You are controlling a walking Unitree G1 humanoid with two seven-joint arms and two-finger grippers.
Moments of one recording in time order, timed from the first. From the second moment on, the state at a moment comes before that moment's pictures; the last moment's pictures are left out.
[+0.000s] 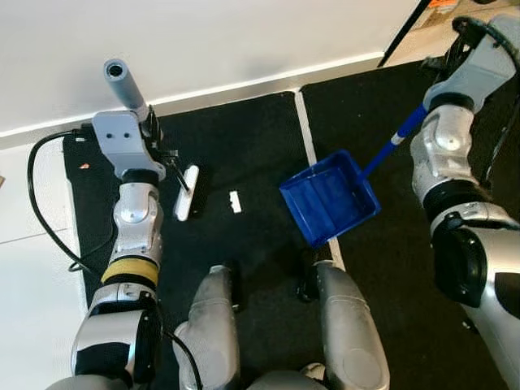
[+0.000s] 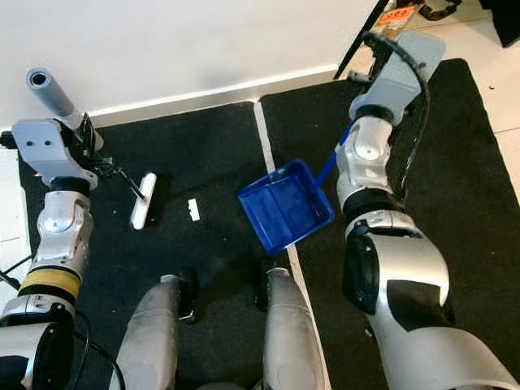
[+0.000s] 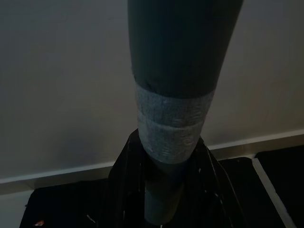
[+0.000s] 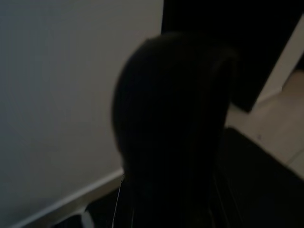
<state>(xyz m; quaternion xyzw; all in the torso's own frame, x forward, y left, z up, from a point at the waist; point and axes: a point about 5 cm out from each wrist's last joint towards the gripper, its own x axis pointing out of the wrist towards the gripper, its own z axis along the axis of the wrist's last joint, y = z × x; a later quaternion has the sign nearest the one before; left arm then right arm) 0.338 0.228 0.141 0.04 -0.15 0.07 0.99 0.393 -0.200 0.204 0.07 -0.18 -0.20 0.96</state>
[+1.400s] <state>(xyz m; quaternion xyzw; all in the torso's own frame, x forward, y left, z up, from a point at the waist) 0.314 0.258 0.088 -0.03 -0.03 0.23 0.97 0.370 -0.184 0.140 0.07 -0.13 -0.10 0.98</state>
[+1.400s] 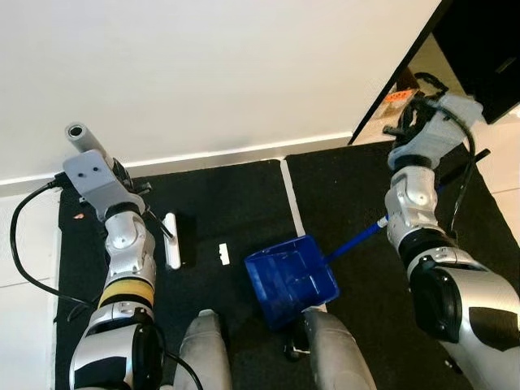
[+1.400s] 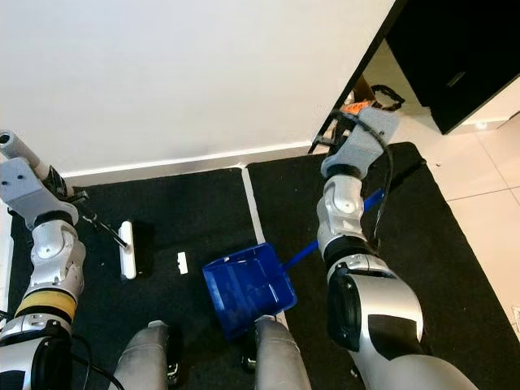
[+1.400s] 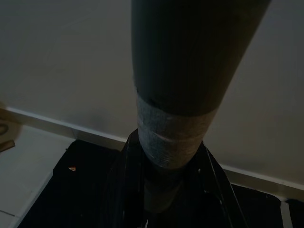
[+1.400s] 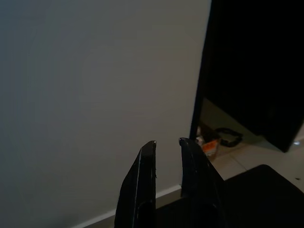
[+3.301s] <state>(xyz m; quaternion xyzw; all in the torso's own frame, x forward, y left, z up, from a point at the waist) 0.302 0.246 0.062 0.02 0.02 0.18 0.98 0.277 -0.267 0.129 -0.10 -0.06 -0.03 0.99</state>
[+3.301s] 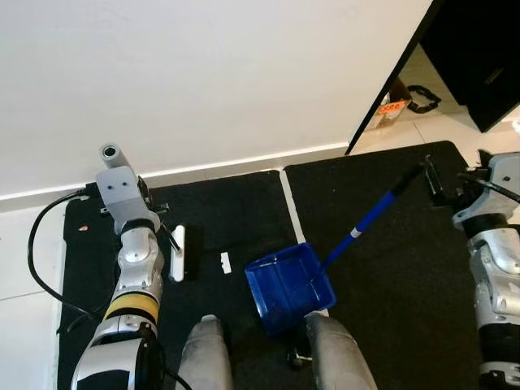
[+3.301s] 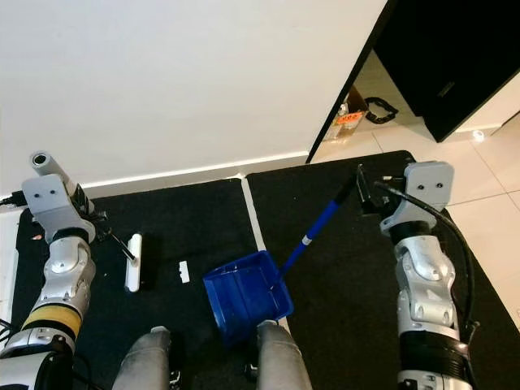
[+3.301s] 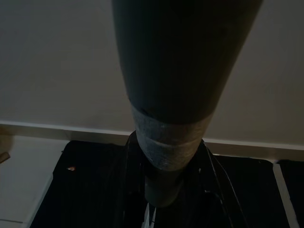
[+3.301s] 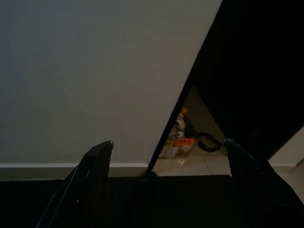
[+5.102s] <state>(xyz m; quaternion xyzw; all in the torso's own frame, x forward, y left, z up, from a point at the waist) 0.284 0.269 0.089 0.06 -0.04 0.23 0.97 0.325 -0.290 0.105 -0.02 0.01 0.03 1.00</state>
